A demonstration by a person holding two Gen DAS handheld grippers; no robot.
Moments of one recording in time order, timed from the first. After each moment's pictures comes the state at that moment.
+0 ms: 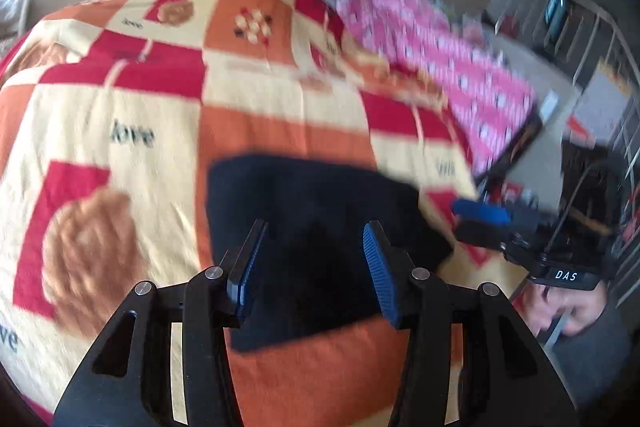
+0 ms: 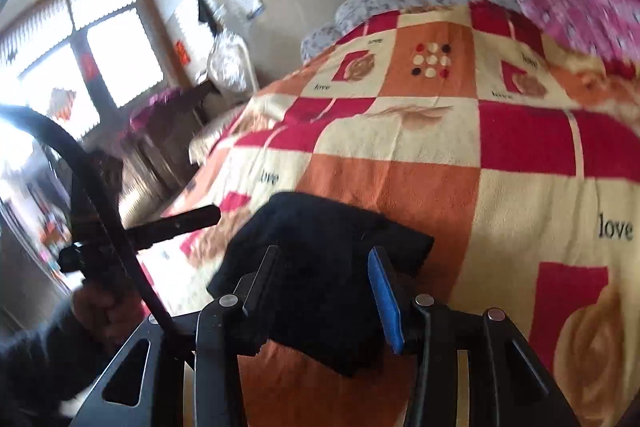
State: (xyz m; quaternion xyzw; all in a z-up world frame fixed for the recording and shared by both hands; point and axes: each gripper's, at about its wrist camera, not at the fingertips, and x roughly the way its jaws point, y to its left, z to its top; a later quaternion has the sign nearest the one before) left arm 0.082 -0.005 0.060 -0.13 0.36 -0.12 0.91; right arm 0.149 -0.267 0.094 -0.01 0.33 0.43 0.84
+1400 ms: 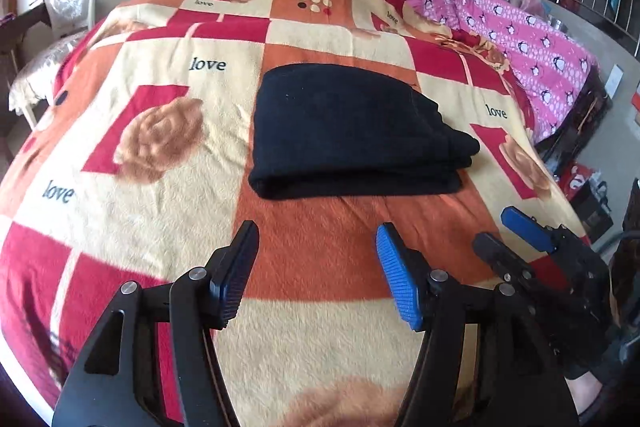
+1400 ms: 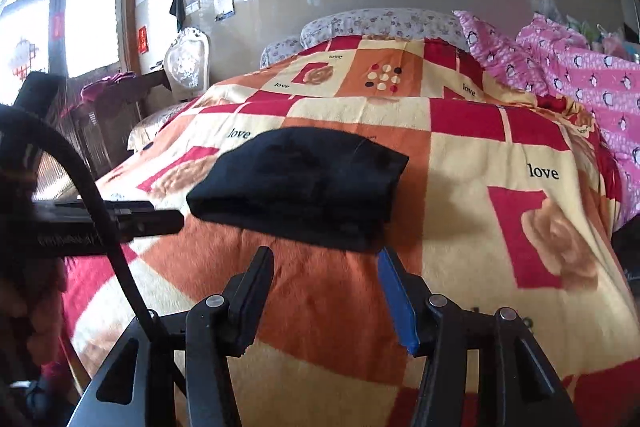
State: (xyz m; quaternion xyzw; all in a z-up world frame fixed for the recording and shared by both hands) left arm -0.004 -0.054 0.046 -0.09 0.38 0.04 0.92; right arm 0.032 -0.282 0.018 -0.05 0.26 0.30 0.91
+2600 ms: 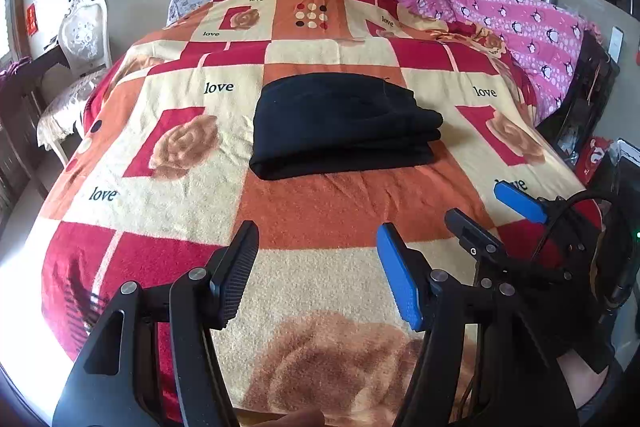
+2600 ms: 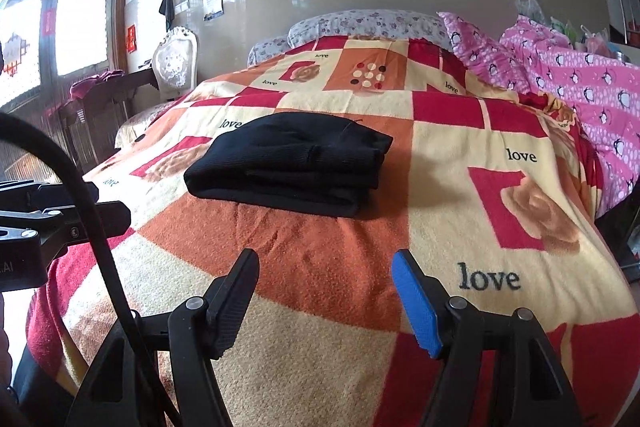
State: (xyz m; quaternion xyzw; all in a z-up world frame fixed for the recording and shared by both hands) left arm -0.053 -0.101 0.063 -0.02 0.36 0.06 0.93; right arm 0.002 -0.292 0.012 -0.05 0.26 0.27 0.93
